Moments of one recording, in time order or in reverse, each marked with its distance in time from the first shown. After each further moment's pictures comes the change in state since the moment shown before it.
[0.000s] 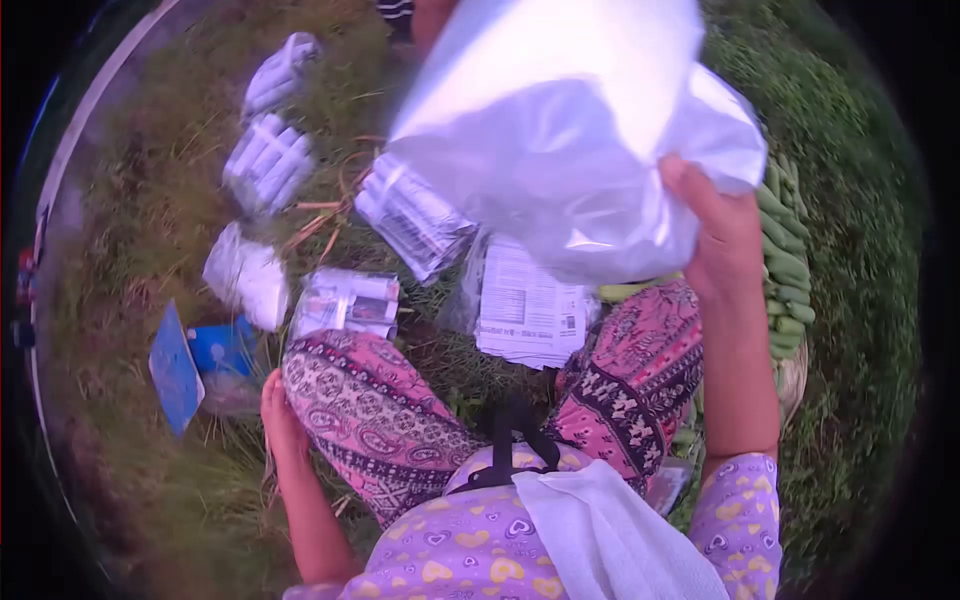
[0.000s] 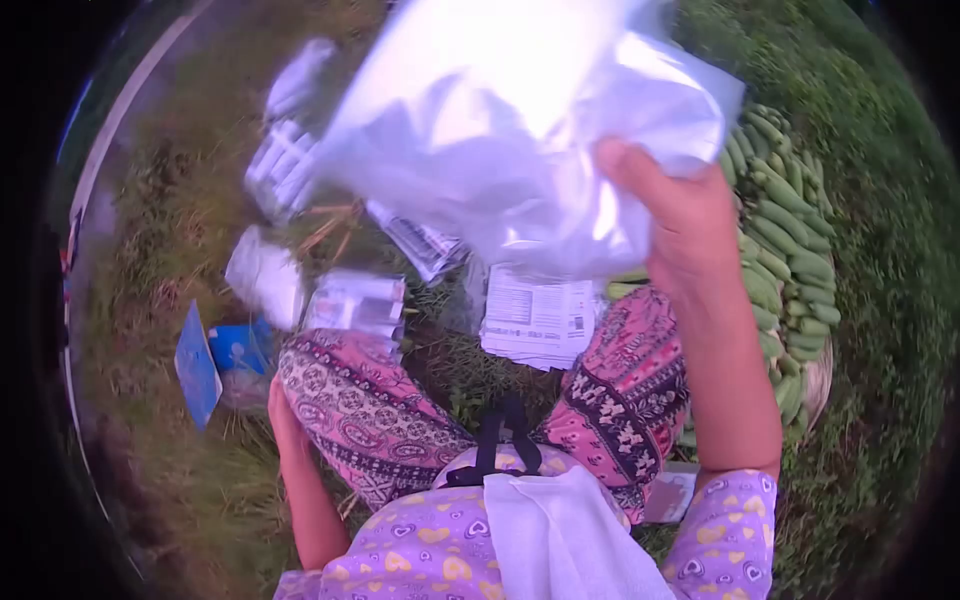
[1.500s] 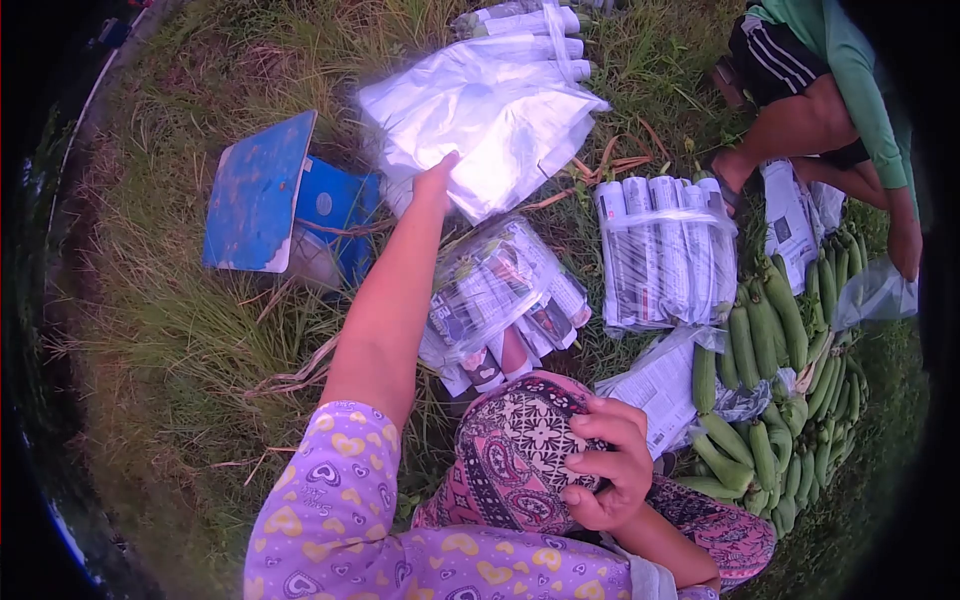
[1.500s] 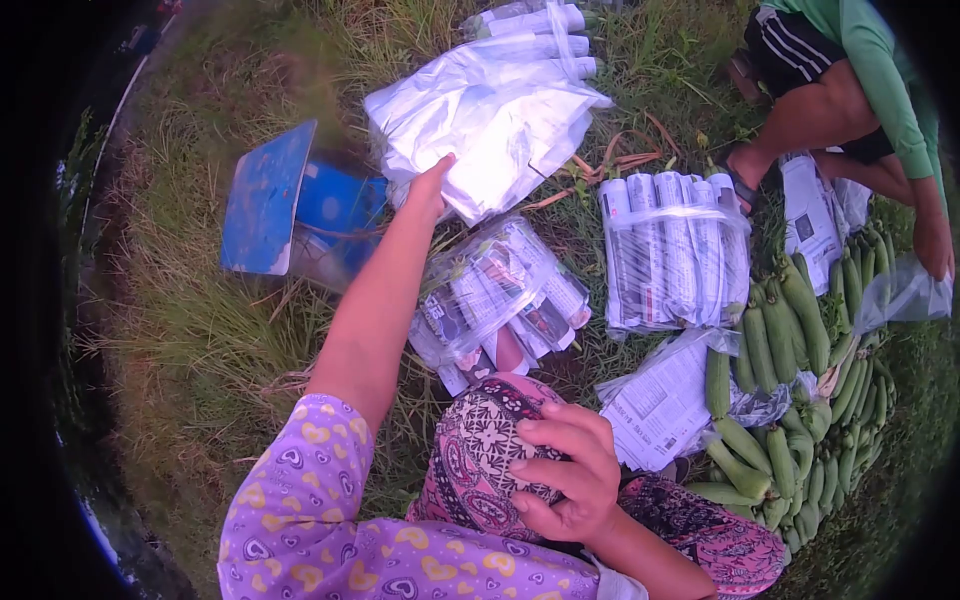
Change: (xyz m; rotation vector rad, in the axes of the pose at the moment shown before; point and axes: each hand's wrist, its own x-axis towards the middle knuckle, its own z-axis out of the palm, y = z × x) left_hand 0.375 -0.050 -0.058 -0.372 0.518 -0.055; right_hand -0.071 0.182 0.229 -0.299 -0.877 -0.287
